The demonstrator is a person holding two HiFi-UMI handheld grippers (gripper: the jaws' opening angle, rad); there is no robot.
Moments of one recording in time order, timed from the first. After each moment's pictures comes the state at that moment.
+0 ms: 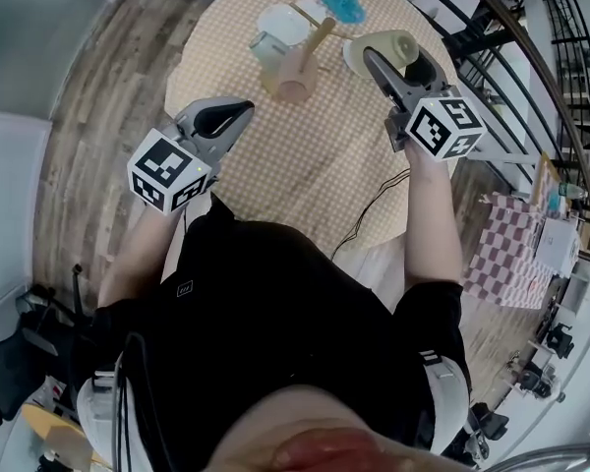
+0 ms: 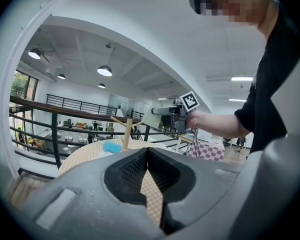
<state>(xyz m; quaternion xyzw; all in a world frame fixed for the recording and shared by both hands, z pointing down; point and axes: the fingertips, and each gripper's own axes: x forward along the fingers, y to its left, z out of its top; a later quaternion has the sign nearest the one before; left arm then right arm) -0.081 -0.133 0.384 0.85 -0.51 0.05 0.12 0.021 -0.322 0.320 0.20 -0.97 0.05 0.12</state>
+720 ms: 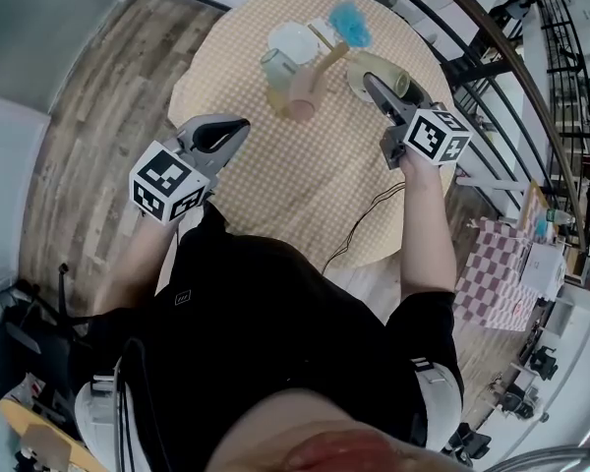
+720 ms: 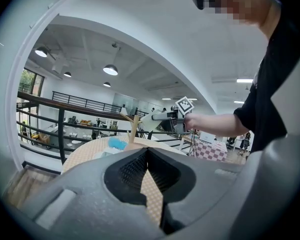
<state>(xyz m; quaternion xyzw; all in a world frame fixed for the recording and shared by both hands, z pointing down) -0.100 -0.112 0.393 0.84 -0.53 0.05 0.14 0.015 -0.336 0.368 0.19 -0.96 0.15 0.16</state>
